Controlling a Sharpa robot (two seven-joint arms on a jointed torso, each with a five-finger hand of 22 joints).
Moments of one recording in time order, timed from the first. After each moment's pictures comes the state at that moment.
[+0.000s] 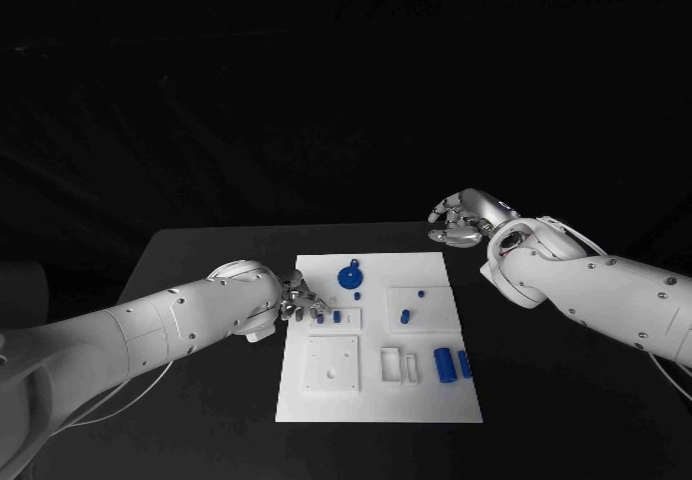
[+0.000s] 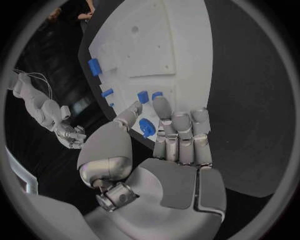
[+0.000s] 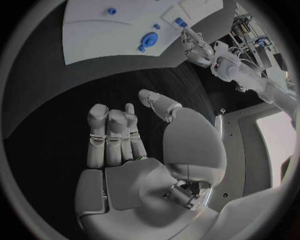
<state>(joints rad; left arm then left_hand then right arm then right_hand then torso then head) 1.16 -0.50 -0.14 1.02 -1.04 0.00 -0.36 0.74 -0.17 0.52 -0.12 0.05 1.07 0.05 0.23 0.71 1.36 -0.07 0.90 0.43 1.16 -0.17 1.41 0.50 0.07 0.95 -0.14 1.02 1.30 1.19 -0.74 0.04 1.29 -1.33 -0.47 -0.20 1.08 -0.27 0.72 -0.14 0.31 0.93 0.12 0.28 0.51 1.04 0.02 1.12 1.10 1.29 -0.09 1.14 0.99 0.20 1.19 -0.06 1.03 1.31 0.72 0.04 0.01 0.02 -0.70</state>
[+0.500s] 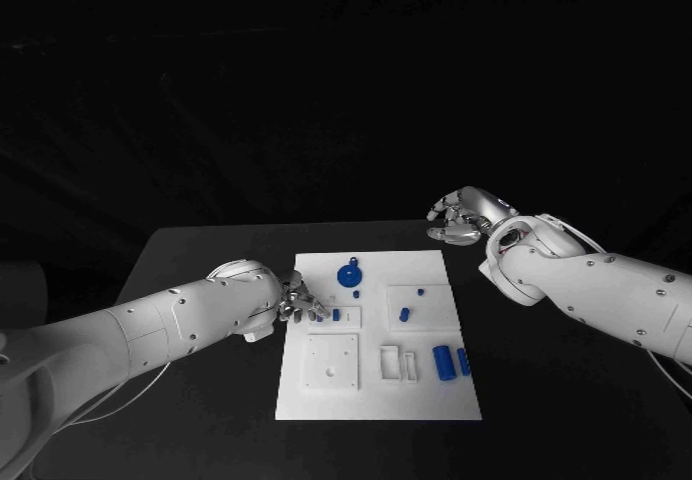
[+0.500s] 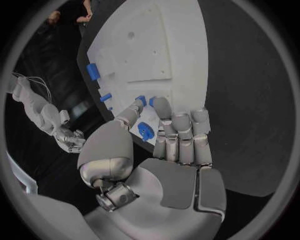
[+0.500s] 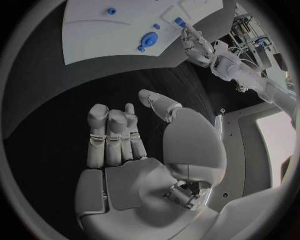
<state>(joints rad) 1.16 -0.49 -0.14 1.02 -1.06 0.03 -0.36 0.78 -0.14 0.50 -0.15 0.05 1.07 0.05 0.23 0.71 1.36 -0.07 0.90 0.43 1.16 -0.17 1.41 0.50 0.07 0.95 -0.14 1.02 1.31 1.19 -0.74 0.04 1.29 -1.33 -0.47 -0.20 1.08 -0.27 0.72 -0.14 0.31 0.93 0.12 0.28 0.51 1.04 0.02 1.12 1.10 1.29 -0.09 1.14 0.99 0.20 1.19 -0.06 1.03 1.31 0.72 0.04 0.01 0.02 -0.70</state>
